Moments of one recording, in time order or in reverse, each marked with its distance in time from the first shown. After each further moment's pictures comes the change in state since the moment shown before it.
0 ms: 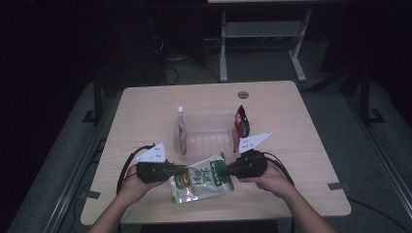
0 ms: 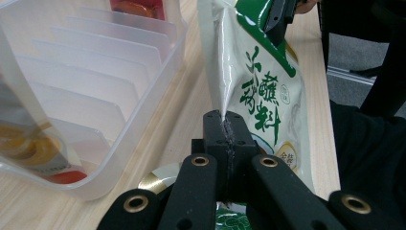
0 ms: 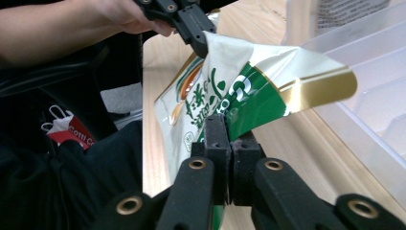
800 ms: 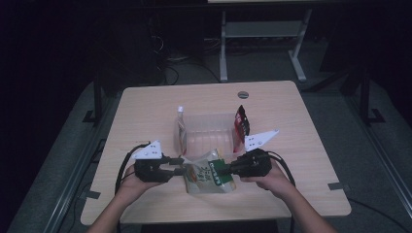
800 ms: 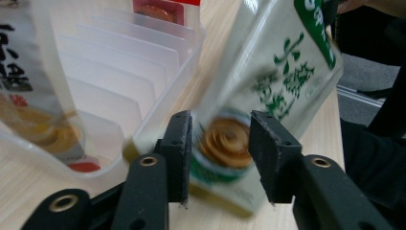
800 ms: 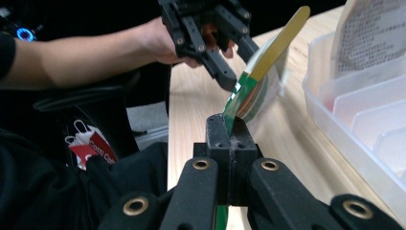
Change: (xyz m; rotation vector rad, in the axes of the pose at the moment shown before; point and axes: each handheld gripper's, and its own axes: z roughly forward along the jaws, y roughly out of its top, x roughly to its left) left arm 0.005 -0.005 -0.007 -0.035 0.033 -0.093; right arm 0.009 0.008 -0.016 -0.114 0.079 -0.029
